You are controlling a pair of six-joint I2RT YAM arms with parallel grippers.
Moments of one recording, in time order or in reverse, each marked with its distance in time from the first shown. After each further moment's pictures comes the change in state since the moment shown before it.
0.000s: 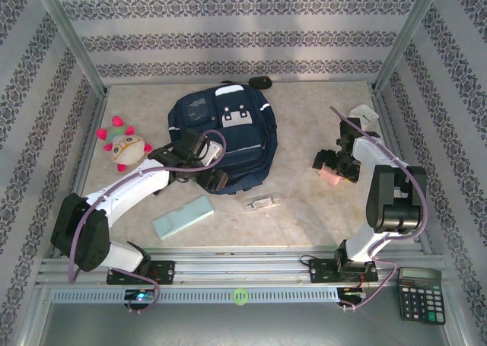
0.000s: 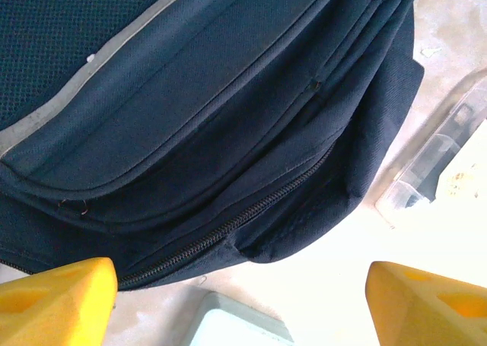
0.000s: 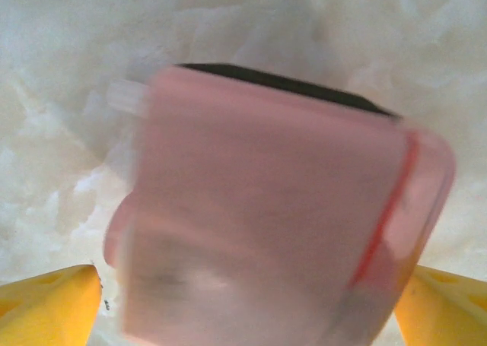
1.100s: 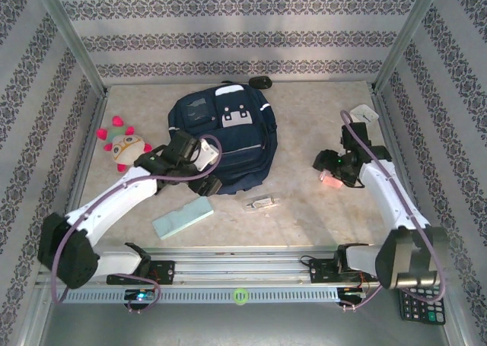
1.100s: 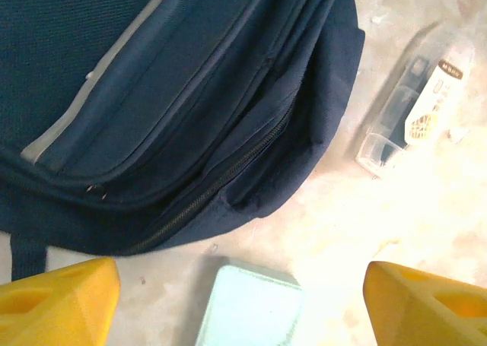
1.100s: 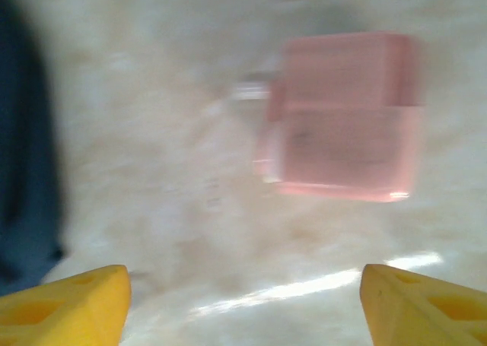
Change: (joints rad) left arm 0.000 -0.161 -0.026 -0.089 0.013 0.168; right arm 0.091 -0.389 -0.095 -0.091 0.011 0.160
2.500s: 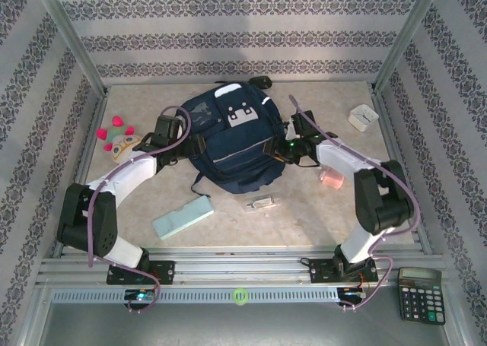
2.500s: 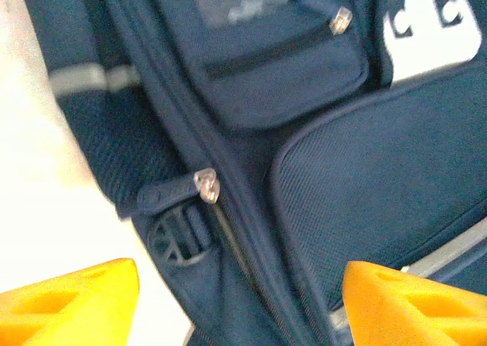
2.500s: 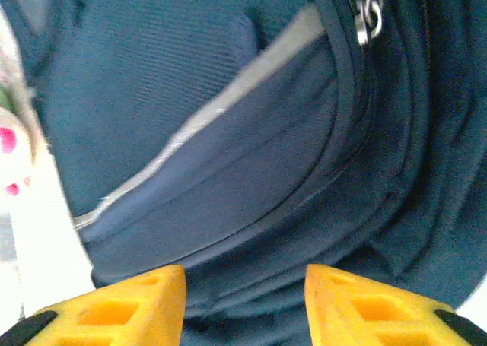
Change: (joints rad) left arm 0.274 0.239 -0.034 0.441 -0.053 -0.603; right arm 0.315 0.444 0.118 0.550 -0.380 0.180
